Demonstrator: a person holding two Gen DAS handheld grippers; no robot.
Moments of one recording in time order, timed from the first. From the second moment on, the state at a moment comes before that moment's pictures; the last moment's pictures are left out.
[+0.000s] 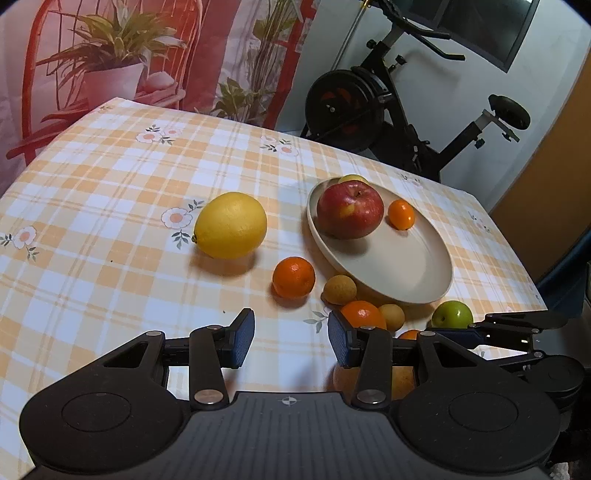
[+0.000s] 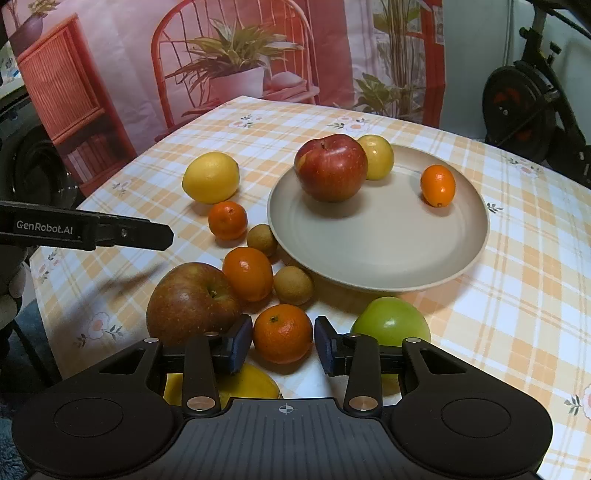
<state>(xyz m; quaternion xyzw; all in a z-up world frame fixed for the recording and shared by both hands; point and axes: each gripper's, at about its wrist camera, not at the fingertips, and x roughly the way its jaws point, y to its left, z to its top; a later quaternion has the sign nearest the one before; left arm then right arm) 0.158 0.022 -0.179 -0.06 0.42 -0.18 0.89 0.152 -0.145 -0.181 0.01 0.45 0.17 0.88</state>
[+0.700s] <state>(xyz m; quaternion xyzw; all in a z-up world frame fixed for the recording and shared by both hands) 0.162 0.018 -0.179 -0.07 0.43 -0.18 0.88 0.147 -0.144 -0.177 0.01 0.43 0.18 0.89</state>
